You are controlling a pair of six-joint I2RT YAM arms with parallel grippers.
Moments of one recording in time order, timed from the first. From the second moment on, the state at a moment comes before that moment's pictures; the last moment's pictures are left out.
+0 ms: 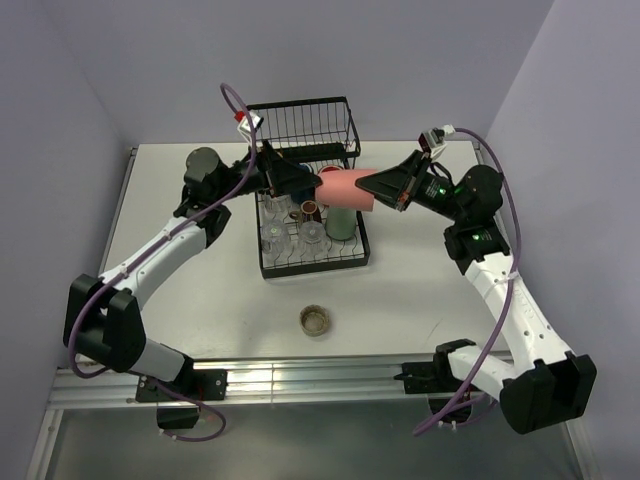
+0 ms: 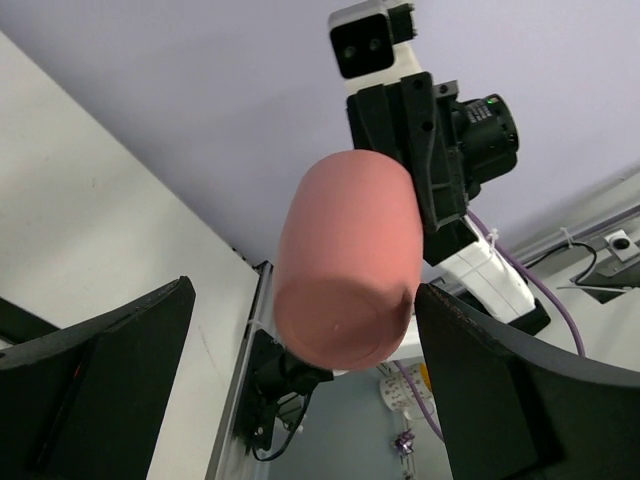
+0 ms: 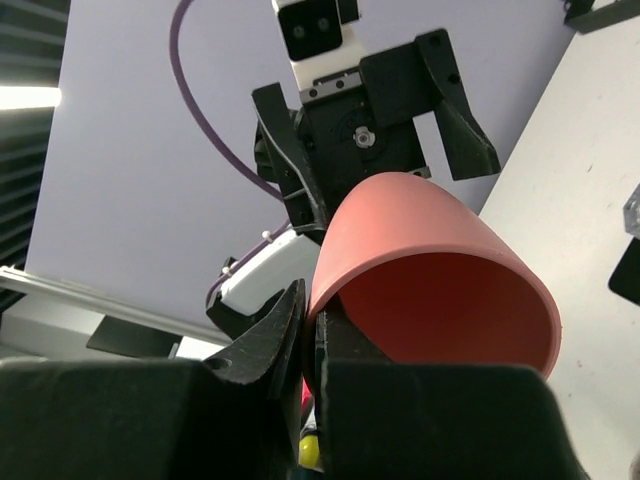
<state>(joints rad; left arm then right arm) -0.44 1.46 1.13 0.58 0.87 -1.09 0.20 1.05 0.98 0.28 -0.86 1.36</state>
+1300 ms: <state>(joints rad) -0.50 1.43 1.12 0.44 0.87 -1.04 0.31 1.10 1.03 0.11 -0.68 1.16</state>
